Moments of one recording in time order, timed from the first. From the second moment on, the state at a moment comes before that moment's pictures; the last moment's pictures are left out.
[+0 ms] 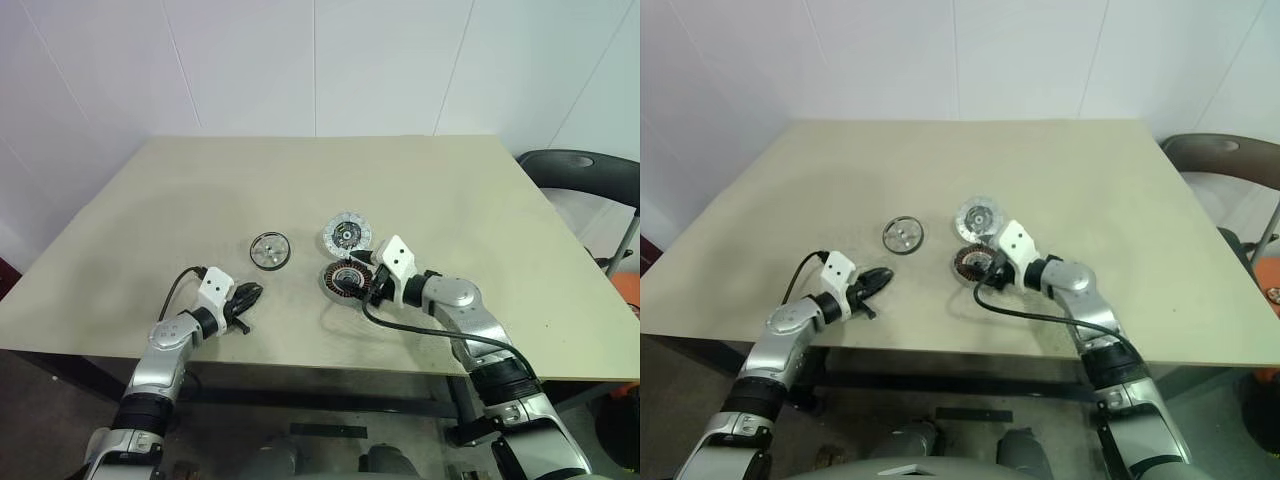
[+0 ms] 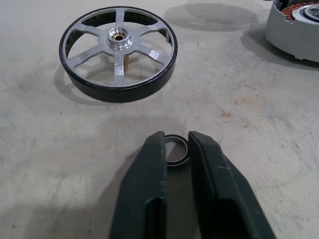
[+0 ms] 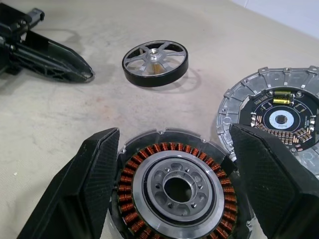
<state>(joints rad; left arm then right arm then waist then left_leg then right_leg) -0.23 0.37 0.00 0.38 -0.15 0.02 -0.69 -0.41 -0.37 0.16 0.18 0.13 0.19 0.80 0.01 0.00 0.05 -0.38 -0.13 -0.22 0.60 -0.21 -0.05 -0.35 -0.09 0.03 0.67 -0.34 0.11</state>
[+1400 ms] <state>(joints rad) -0.69 0.13 -0.15 0.73 -0.15 0.08 -0.97 -0.41 -0.56 0.11 0.23 0.14 0.26 0.91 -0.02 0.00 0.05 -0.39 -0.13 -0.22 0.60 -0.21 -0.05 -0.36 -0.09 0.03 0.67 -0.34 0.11</state>
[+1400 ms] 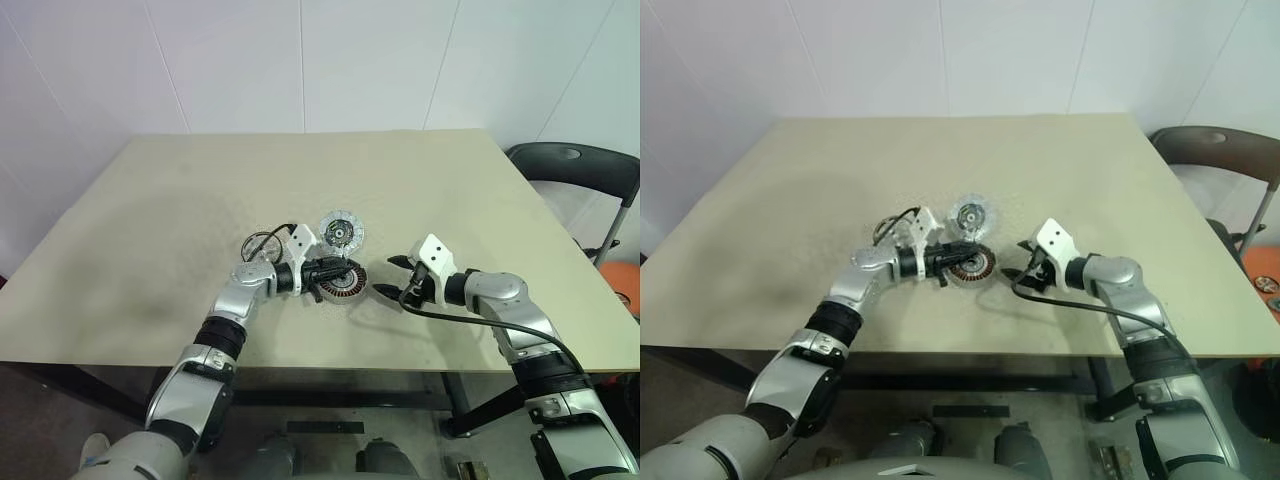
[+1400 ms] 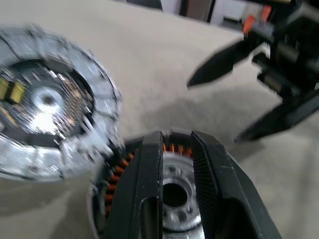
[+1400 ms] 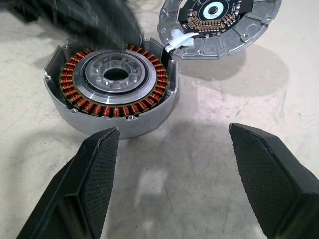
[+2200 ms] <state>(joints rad) -0.67 0.13 -0.15 0.73 -0.11 -0.06 -0.91 -0.37 -0.56 0.11 0.17 0.15 0.29 0.89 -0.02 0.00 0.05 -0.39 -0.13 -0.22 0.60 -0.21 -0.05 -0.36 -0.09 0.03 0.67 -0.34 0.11</state>
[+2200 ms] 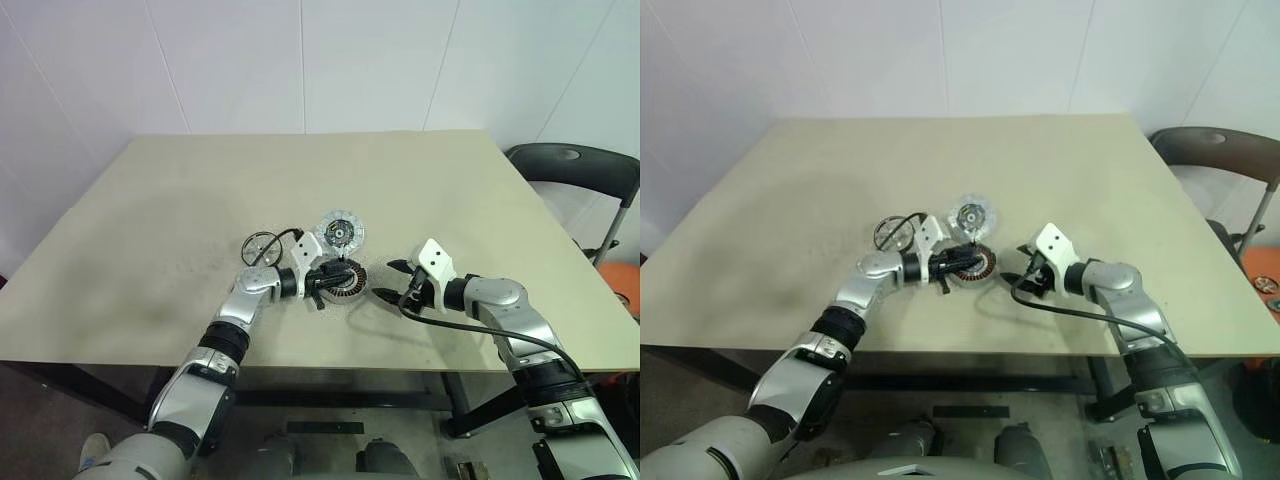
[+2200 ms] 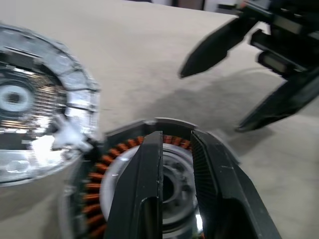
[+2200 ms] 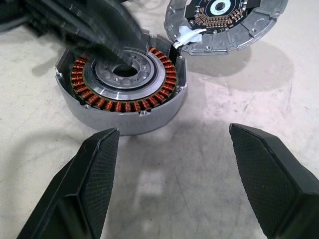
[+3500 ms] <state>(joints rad) -0.24 0.32 0.05 0.23 -0.19 0.25 -0.53 -0.39 -0.54 0.12 0.19 0.14 0.28 0.91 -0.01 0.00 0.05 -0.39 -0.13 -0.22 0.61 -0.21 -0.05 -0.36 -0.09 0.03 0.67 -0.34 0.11</state>
